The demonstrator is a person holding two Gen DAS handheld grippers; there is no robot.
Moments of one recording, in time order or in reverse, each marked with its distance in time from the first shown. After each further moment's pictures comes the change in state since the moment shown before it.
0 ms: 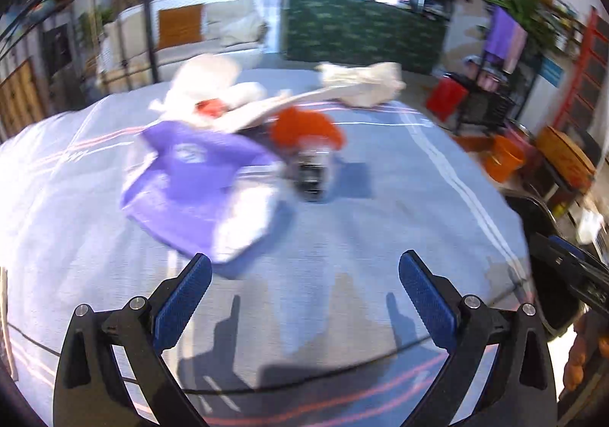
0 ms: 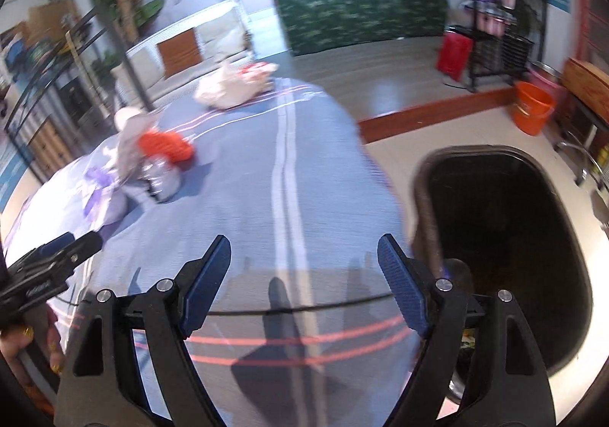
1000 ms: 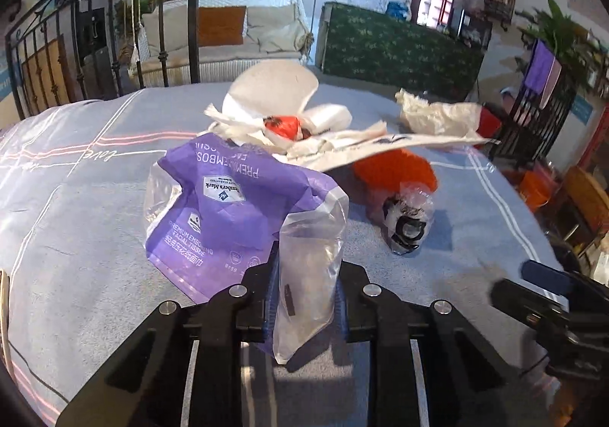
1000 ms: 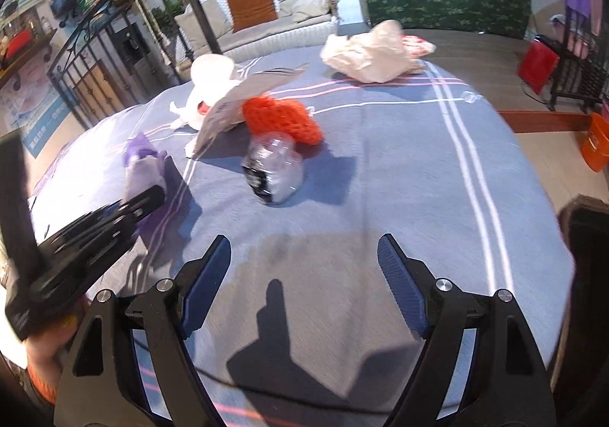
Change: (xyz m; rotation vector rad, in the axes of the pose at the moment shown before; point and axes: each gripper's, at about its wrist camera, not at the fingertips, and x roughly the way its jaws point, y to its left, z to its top) left arm -0.004 0.074 0.009 -0.102 -0.076 0.060; right arm 0.072 0.128 0.031 -0.172 0.141 0.185
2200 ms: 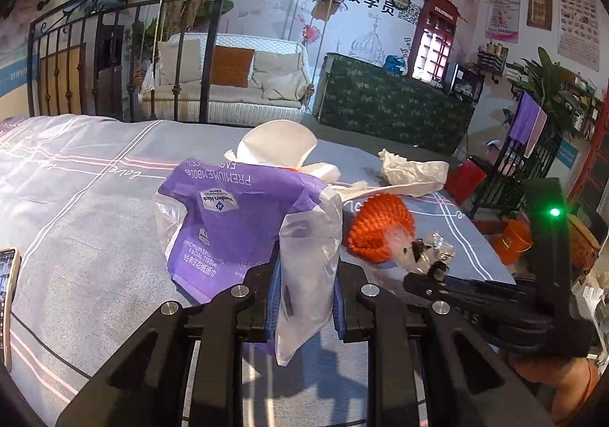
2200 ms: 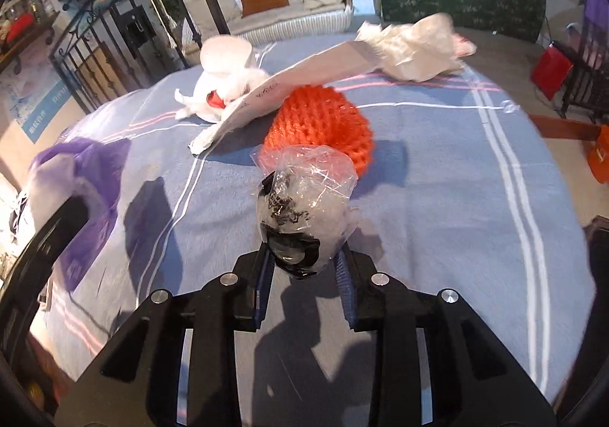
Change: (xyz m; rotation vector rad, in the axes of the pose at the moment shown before) left arm -0.048 -0.003 -0.011 -0.065 -0.188 -0.055; right arm 0.018 0.025 0.007 -0.039 0.023 -0.004
